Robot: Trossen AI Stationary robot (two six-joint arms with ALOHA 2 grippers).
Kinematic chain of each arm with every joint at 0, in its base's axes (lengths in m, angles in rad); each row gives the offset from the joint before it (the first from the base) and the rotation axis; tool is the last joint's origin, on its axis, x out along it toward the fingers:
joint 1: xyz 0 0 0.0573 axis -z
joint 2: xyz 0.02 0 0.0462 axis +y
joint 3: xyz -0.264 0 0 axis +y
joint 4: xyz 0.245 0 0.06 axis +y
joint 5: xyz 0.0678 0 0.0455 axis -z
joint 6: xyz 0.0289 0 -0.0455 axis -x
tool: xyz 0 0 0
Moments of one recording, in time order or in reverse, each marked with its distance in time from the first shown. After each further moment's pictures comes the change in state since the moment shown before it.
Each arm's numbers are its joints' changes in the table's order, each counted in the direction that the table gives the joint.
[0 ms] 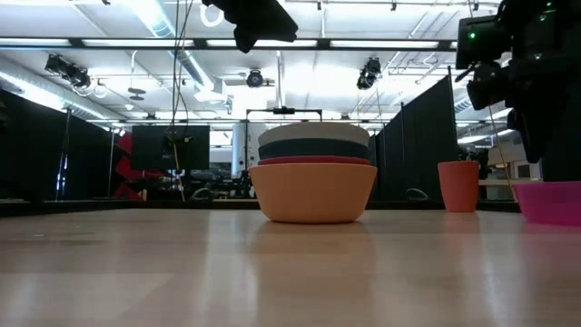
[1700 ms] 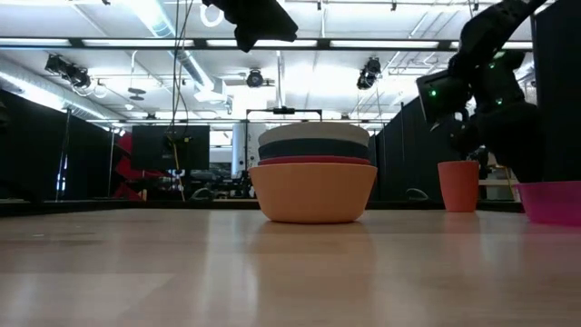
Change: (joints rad) left arm 0.000 0.000 0.000 0.000 -0.001 -0.026; right arm -0.009 0.435 0.000 -0.130 -0.063 -0.081
